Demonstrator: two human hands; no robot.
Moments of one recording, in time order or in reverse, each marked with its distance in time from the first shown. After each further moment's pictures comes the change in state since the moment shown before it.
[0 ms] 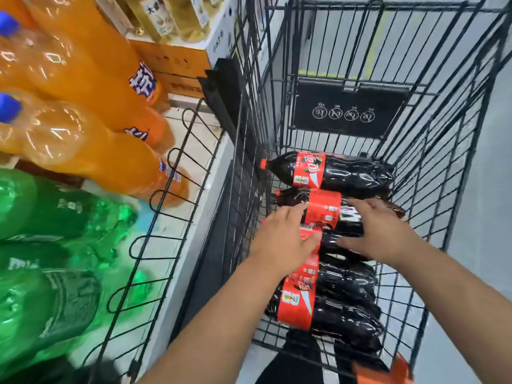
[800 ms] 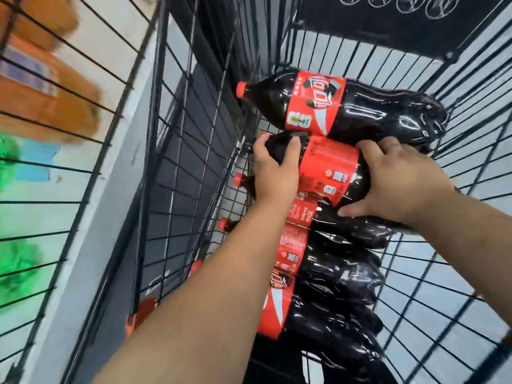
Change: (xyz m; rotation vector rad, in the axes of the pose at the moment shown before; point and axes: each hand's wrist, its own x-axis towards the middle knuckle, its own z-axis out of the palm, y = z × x) left_hand 0.146 -0.040 0.126 -0.909 0.418 -0.584; right_hand 0.139 0.063 0.049 -0.509 0.029 -0.128
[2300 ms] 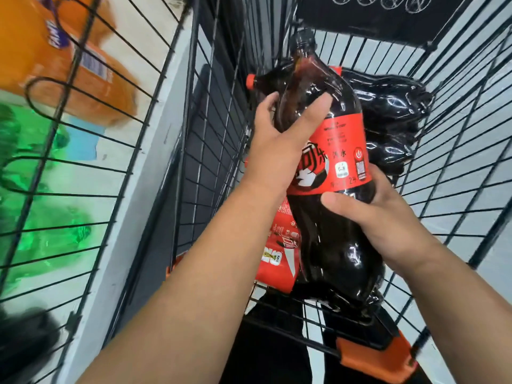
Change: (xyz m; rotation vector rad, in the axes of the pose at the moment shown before) left_hand -0.088 0.056 -0.069 -0.389 -0.270 0.131; right_hand -0.132 -0.071 0.001 1.731 0.007 0.055
